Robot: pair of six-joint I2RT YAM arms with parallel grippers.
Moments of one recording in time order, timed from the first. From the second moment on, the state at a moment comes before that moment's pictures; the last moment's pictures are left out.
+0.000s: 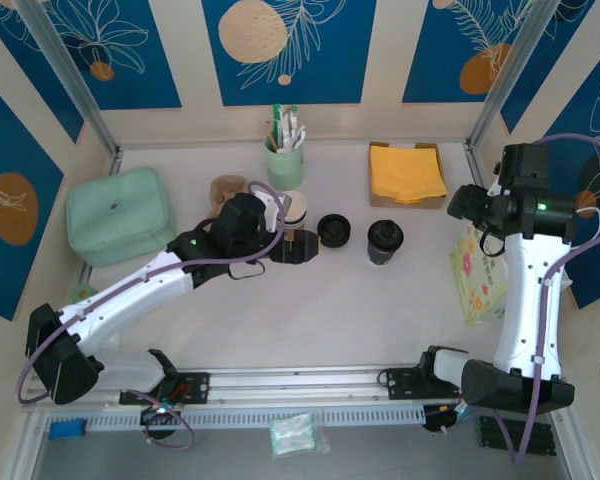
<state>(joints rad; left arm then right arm) -0.82 1.29 1.13 -0.42 0.19 -0.59 -0.19 1.19 1.62 -1.39 0.04 0.30</state>
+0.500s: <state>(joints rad) -0.83 1.29 1.13 -0.41 0.20 -0.60 -0.22 1.20 1.58 -1.30 0.05 0.30</state>
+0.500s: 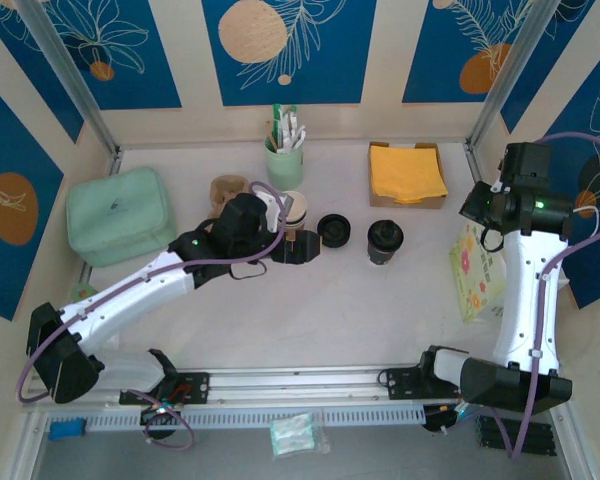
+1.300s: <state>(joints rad) -0.83 1.36 1.17 -0.44 0.15 -0.63 -0.23 1.17 1.85 -1.26 -0.09 0.30</state>
